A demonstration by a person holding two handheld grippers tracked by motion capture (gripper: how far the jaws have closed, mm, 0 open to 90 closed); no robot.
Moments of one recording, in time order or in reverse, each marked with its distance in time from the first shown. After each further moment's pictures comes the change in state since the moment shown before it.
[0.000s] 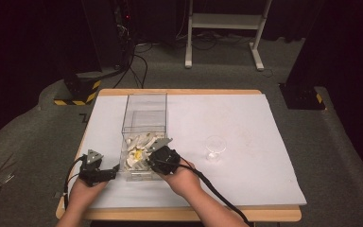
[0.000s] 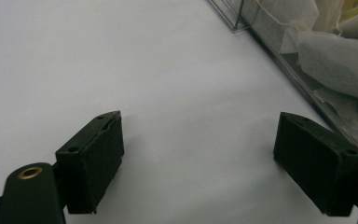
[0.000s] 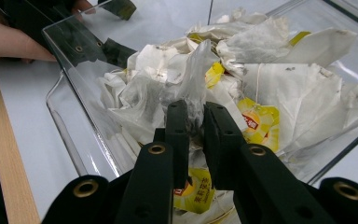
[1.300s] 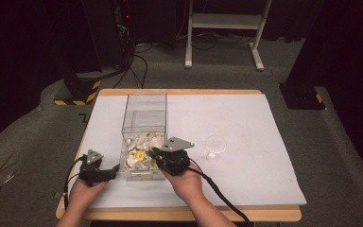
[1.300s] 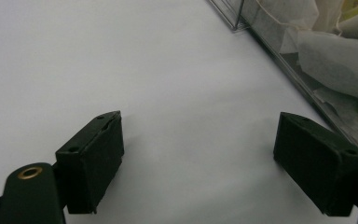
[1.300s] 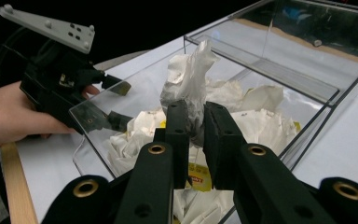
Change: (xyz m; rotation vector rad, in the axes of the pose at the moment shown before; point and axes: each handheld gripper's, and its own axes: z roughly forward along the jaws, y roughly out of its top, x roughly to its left) left arm 0.000 0.000 0.000 -0.001 0.000 -0.002; right arm -0.002 -0.013 -0.034 -0.308 -0.039 0.128
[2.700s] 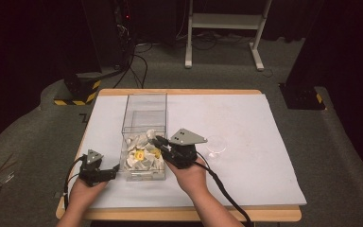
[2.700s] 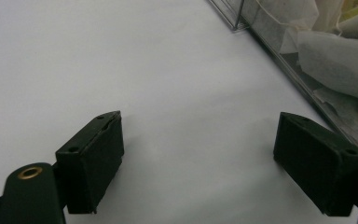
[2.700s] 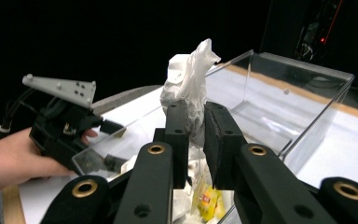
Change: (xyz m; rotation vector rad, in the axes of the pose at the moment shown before) left arm 0.000 0.000 0.000 0.000 0.000 0.003; right arm -0.013 0.023 -0.026 -0.153 -0.015 0.009
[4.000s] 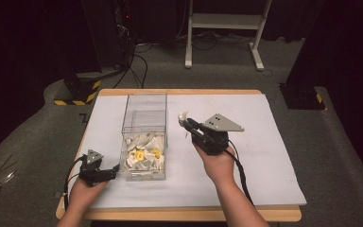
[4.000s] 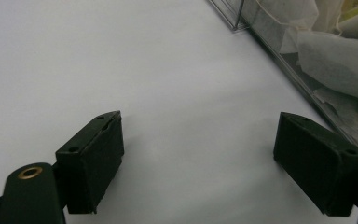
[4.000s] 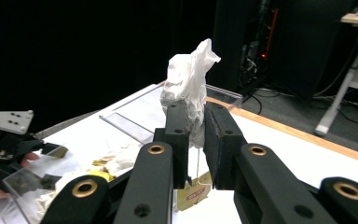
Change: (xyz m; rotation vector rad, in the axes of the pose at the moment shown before) left arm 0.000 0.000 0.000 -0.001 0.001 0.000; right arm -0.057 0.020 -0.059 -0.059 -0.177 0.009
